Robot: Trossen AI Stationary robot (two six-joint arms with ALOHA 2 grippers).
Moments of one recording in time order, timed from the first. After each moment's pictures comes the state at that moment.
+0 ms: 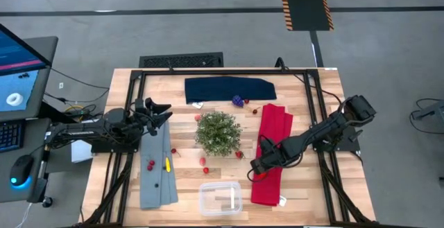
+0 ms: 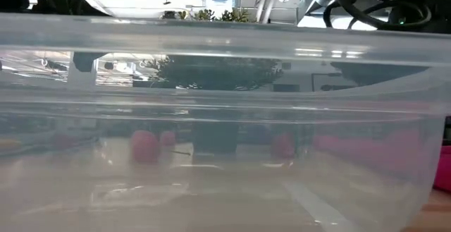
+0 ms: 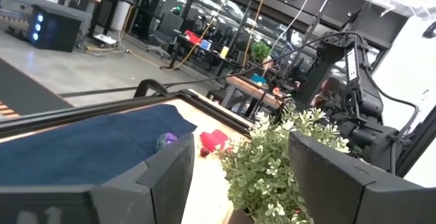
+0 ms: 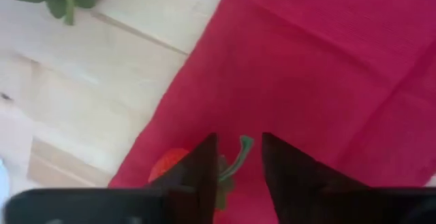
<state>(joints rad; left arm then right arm) 0.10 0.08 0.03 0.17 -0.24 -0.44 0.45 1.64 0.89 -0.62 0.06 1.54</state>
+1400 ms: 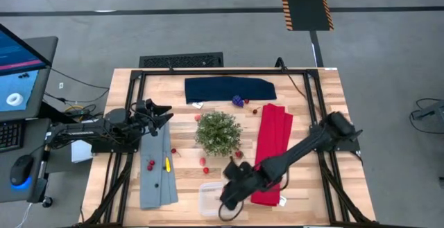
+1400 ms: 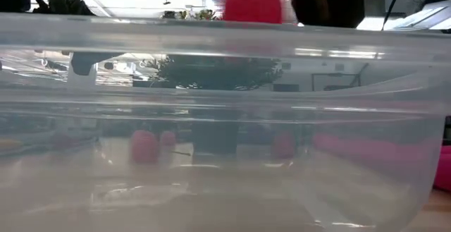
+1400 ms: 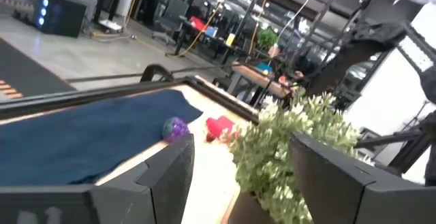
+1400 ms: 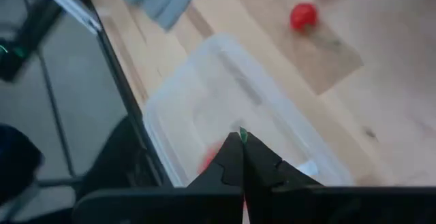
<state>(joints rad) 0.10 0.07 0.03 0.10 -0.24 -0.46 0.55 1.99 1.56 -0.52 0.21 1.09</state>
